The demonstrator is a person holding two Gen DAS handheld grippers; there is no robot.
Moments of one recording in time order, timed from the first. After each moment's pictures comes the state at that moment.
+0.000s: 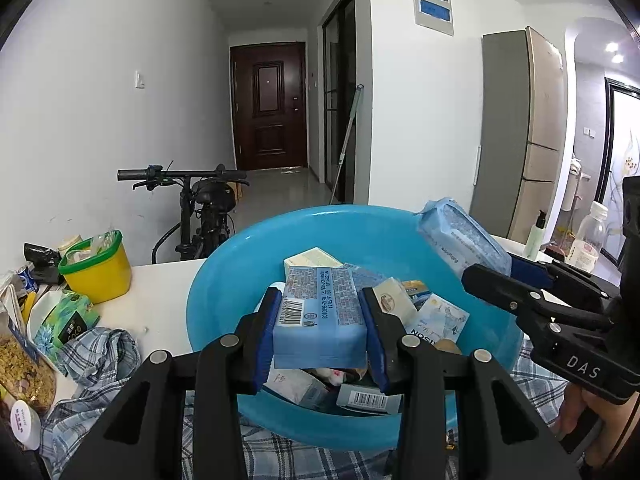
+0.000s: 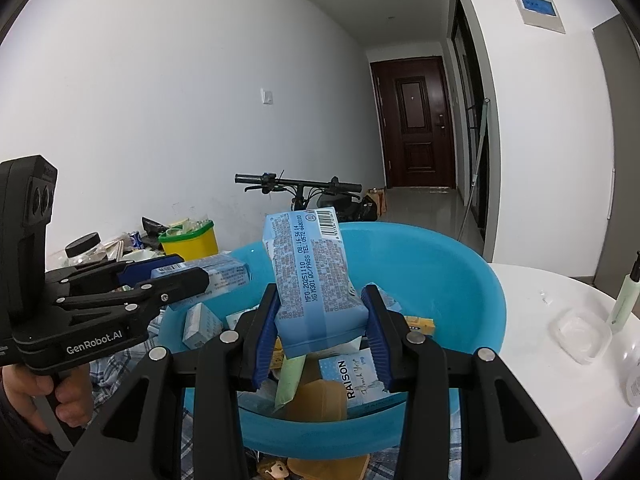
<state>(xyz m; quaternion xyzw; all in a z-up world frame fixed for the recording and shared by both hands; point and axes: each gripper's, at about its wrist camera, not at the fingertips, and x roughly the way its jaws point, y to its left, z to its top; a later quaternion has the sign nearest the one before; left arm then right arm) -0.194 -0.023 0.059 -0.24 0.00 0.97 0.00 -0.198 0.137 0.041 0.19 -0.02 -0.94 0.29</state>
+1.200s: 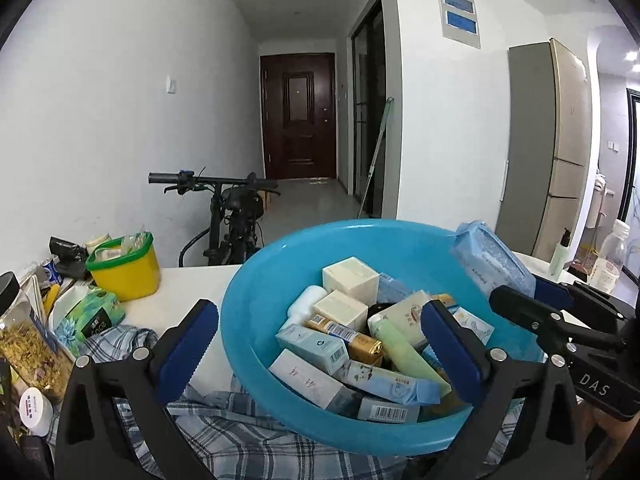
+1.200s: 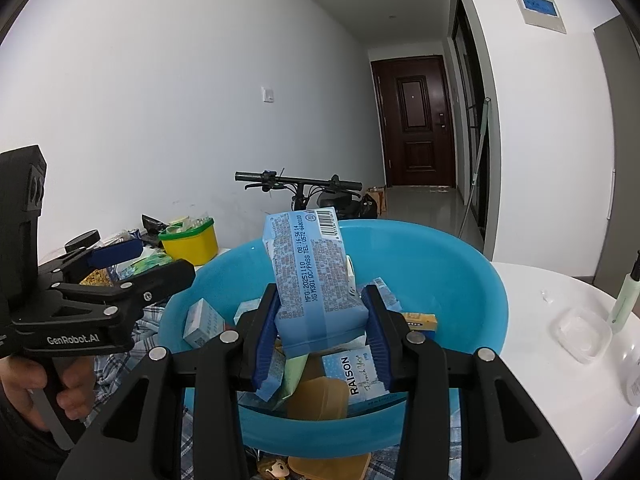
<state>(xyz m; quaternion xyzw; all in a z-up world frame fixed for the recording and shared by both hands) -0.189 -0.036 0.059 -0.22 0.00 0.97 -0.06 -0.199 0.137 0.038 0.19 -0.01 -0.94 0.29</state>
